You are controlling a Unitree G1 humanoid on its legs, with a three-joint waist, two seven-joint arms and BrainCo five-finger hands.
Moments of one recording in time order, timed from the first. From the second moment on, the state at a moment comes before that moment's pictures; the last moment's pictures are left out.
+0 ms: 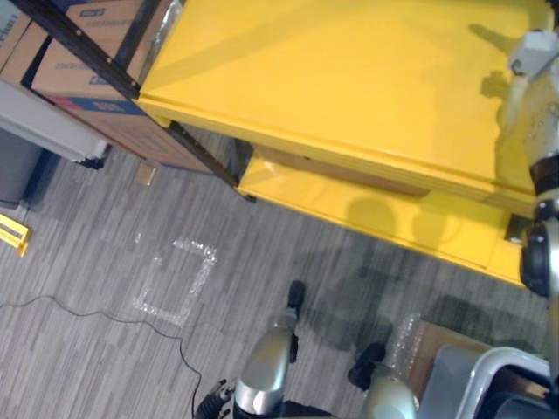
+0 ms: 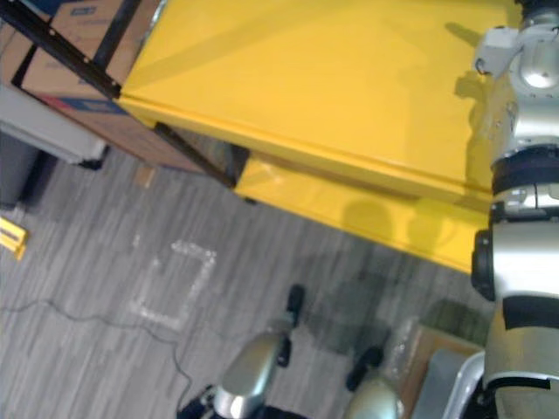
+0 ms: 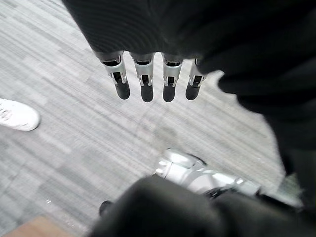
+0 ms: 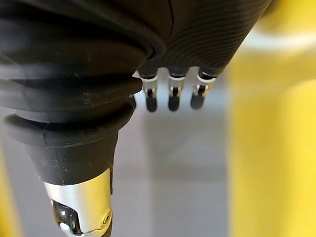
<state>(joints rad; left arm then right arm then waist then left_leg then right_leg) 0.28 0.13 -0.10 0.80 -0.33 -0.09 -0.09 -1.33 -0.78 0.17 0.85 0.46 -0.26 -0.06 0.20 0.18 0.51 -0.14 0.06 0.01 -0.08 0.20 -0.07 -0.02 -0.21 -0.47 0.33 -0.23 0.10</state>
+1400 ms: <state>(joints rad) 0.32 0.16 -0.05 0.85 -0.19 -0.08 0.02 -0.53 -0.72 -0.21 0.35 0.54 0.25 -0.04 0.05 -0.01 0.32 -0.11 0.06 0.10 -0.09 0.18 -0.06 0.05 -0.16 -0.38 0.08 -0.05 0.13</state>
